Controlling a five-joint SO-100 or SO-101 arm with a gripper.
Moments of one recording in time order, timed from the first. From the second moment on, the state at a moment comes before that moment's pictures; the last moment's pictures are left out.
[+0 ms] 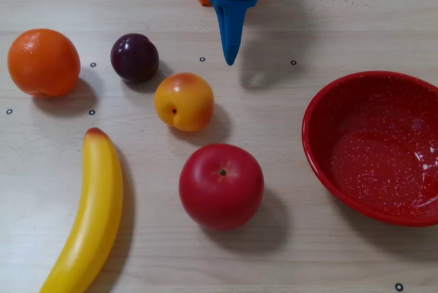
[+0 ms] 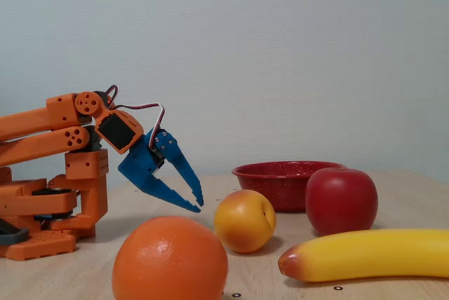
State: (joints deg) arm -2.3 189.6 179.6 58.1 -2.9
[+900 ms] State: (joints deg) arm -2.3 189.6 179.6 55.5 -7.8
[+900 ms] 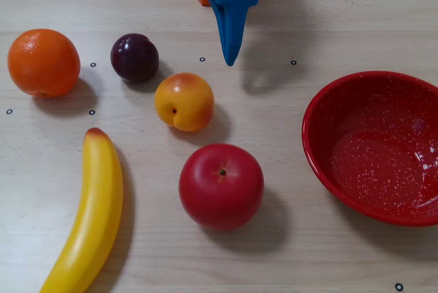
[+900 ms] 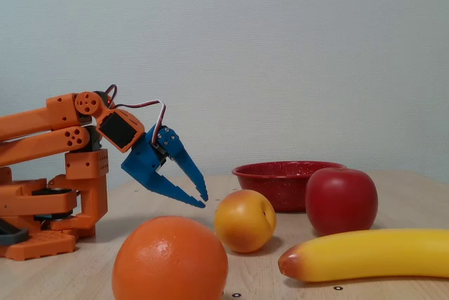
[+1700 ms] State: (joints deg) arm -2.3 167.4 151.3 66.2 -10.7
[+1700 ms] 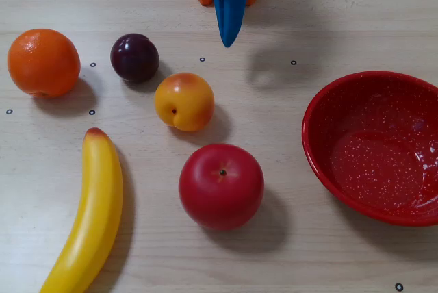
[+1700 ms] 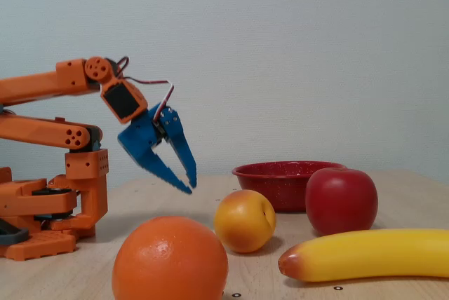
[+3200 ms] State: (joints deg) arm 15.8 111.2 98.0 99.7 -5.7
